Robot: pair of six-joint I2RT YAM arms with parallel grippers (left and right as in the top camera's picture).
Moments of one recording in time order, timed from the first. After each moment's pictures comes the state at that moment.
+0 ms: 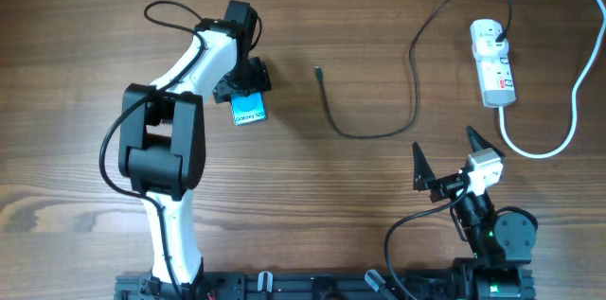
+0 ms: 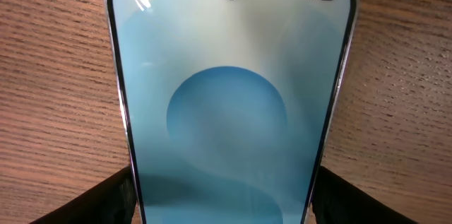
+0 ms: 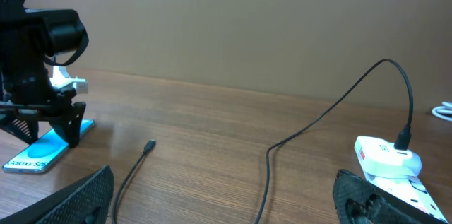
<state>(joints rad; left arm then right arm) -0.23 2.19 1.60 -0.92 -0.02 -0.47 -0.02 0.03 0.01 0.02 -0.31 -0.02</state>
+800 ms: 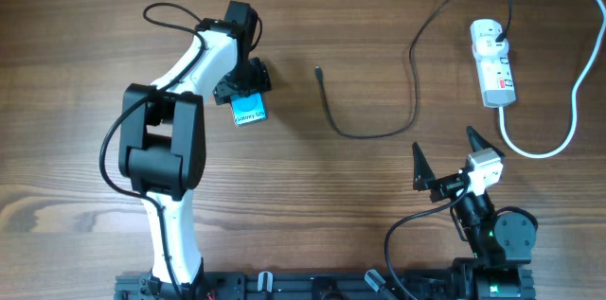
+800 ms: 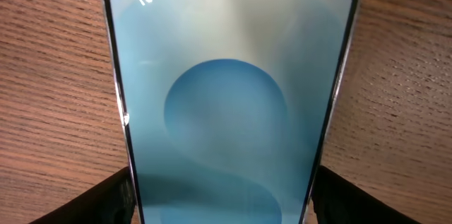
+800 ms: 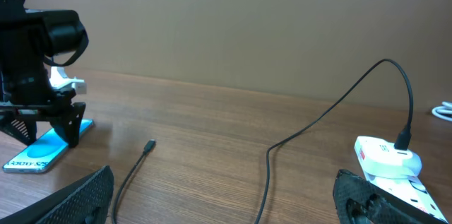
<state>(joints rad) -0.23 2.19 1.60 -0.93 -0.02 -0.50 -0.02 0.03 0.01 0.02 -0.31 -0.02</state>
